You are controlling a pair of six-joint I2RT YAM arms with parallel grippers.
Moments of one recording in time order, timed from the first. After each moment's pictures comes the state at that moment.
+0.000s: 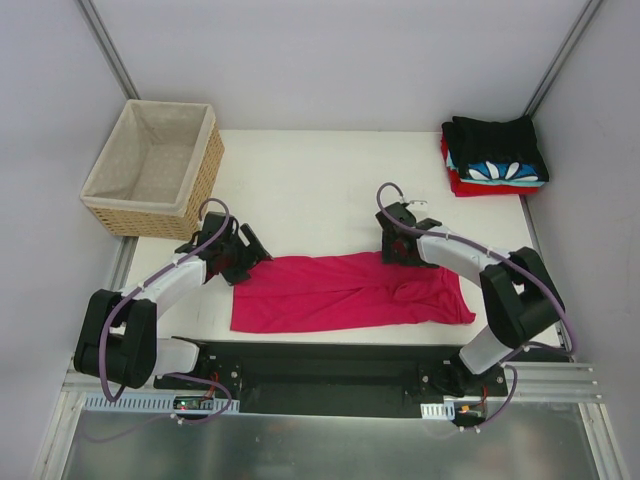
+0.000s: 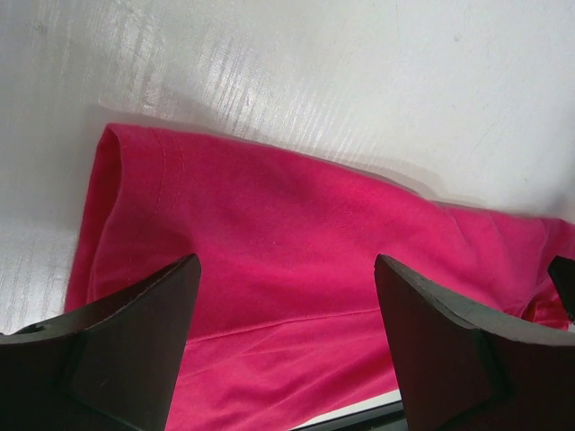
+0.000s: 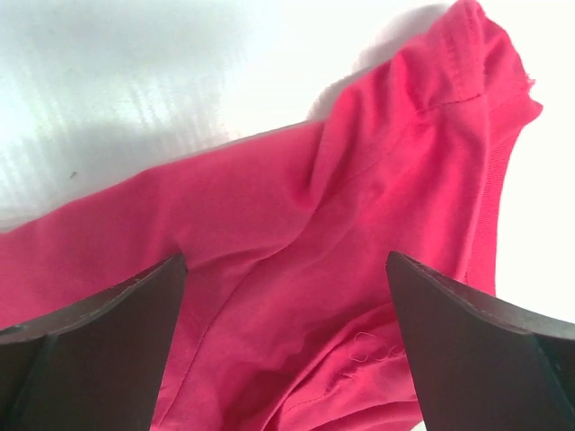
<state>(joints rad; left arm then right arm) -0.24 1.29 0.61 -0.29 0.18 -0.88 0.56 1.60 0.95 -0.60 0.53 0.58</state>
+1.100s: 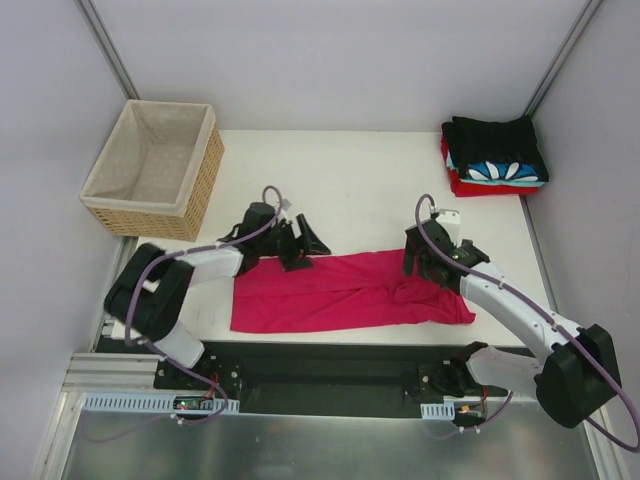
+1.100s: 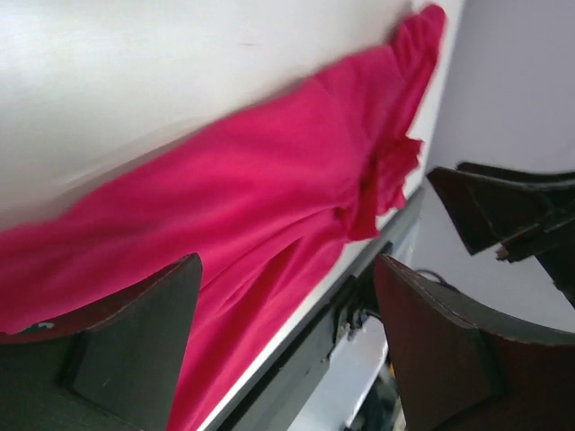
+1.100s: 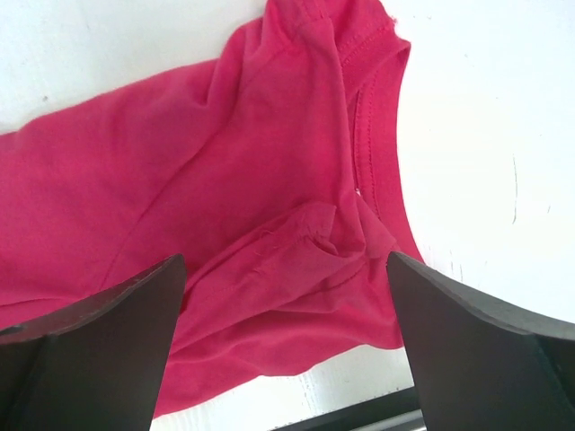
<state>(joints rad) -0.46 1.55 0.68 0.20 0.55 -0.99 0.56 1.14 0.78 -0.73 0.54 0.58</state>
